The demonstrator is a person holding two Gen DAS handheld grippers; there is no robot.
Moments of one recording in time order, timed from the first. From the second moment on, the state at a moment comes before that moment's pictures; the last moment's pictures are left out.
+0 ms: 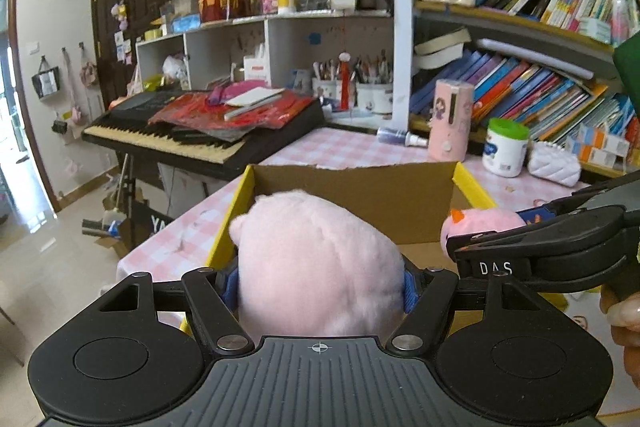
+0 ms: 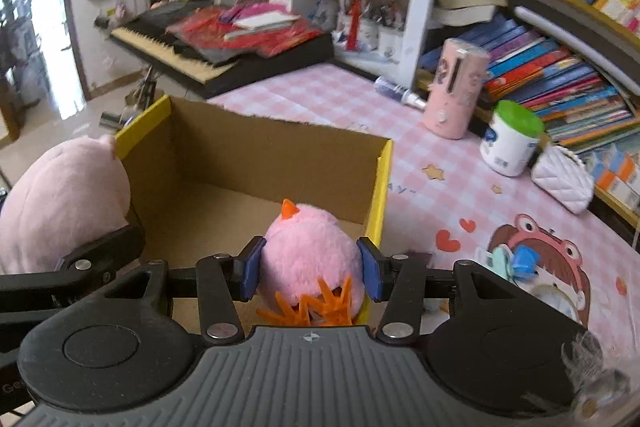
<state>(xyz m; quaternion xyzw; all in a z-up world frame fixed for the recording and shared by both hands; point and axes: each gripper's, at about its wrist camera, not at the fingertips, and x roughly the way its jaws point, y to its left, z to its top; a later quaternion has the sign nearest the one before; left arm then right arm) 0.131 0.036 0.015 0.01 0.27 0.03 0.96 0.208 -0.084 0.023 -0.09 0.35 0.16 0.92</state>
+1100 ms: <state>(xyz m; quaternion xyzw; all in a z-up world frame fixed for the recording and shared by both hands) 0.140 0.054 0.006 -0.06 0.28 0.08 0.95 0.239 -0.076 0.009 -0.11 0.34 0.22 0.91</state>
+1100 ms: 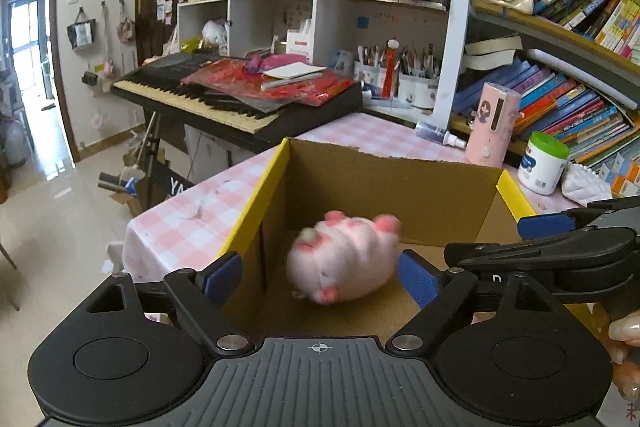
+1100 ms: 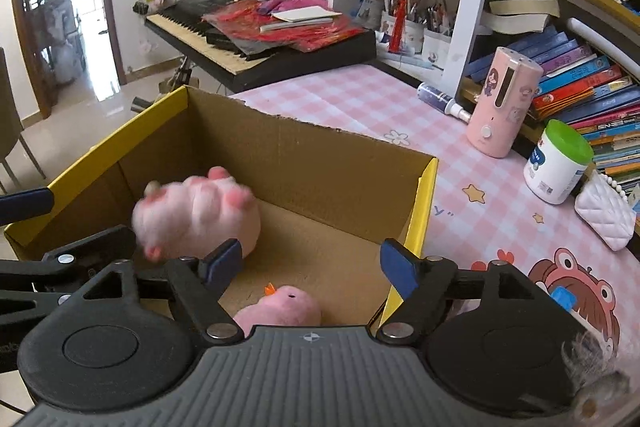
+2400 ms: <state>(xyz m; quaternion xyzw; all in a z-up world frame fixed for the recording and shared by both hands) 0.032 0.058 0.033 -0.07 0.21 0.06 0.97 0.072 -0.123 0.031 -0.07 0.30 0.10 0.95</state>
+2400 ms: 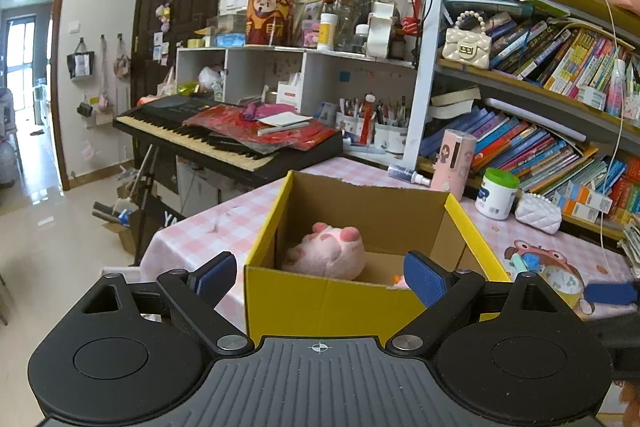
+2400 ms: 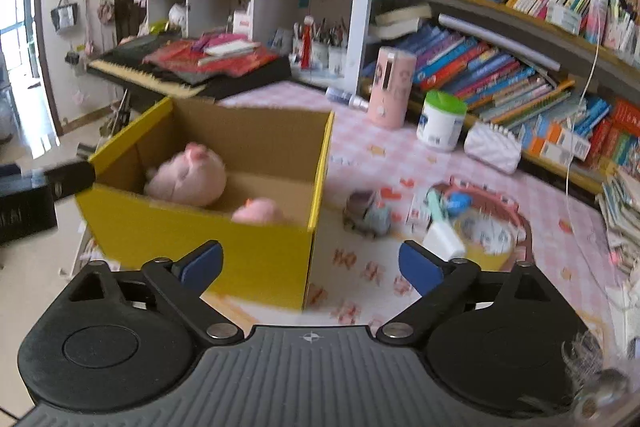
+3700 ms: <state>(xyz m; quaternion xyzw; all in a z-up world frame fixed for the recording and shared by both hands) 0.036 0.060 0.025 -0.05 0.23 0.06 0.97 0.134 -0.129 0.018 -0.02 0.33 0.04 0.94</state>
